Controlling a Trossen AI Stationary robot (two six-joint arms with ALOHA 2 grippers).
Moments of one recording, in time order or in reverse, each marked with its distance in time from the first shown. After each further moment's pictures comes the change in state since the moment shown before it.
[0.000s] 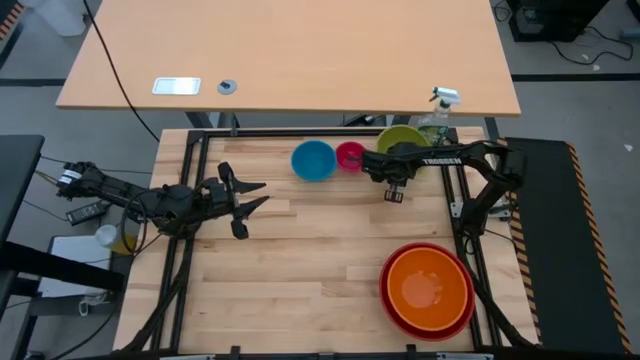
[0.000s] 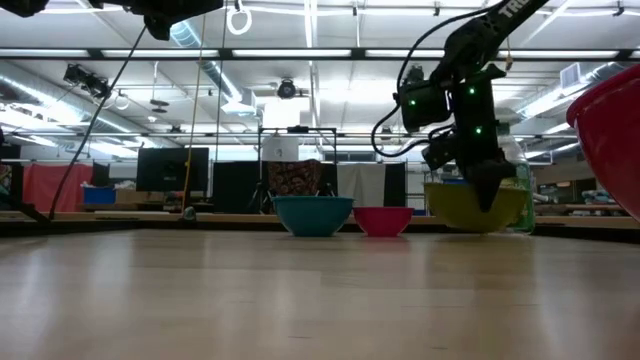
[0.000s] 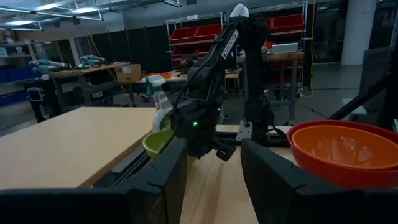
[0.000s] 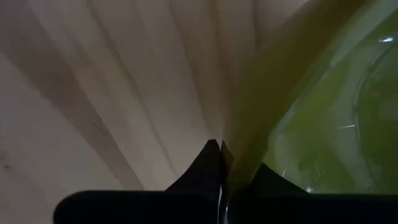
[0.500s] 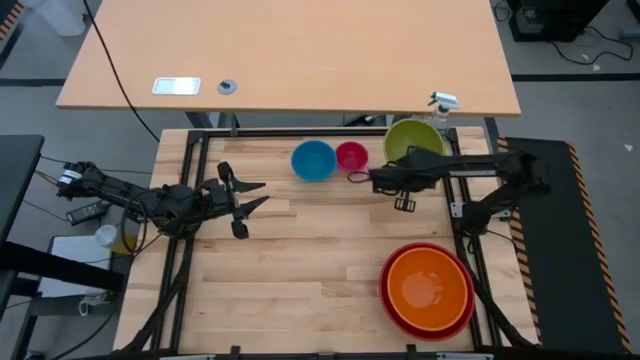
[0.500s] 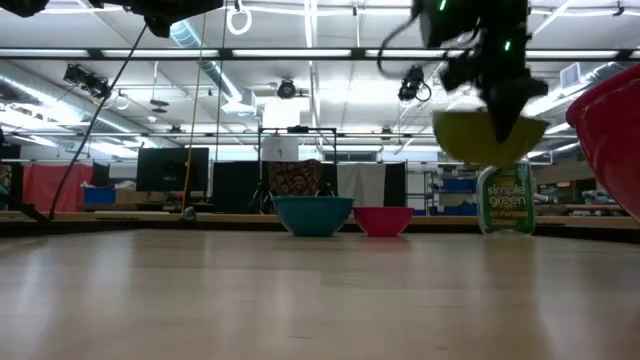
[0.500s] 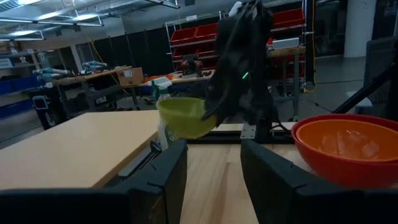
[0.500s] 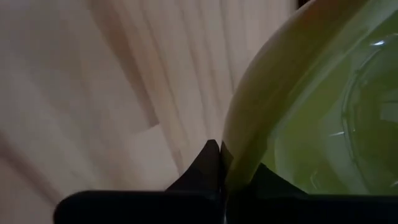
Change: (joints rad) left arm 0.000 0.000 0.000 0.001 0.000 0.053; right arm 0.289 -0.185 0.193 -0.427 0.091 0.279
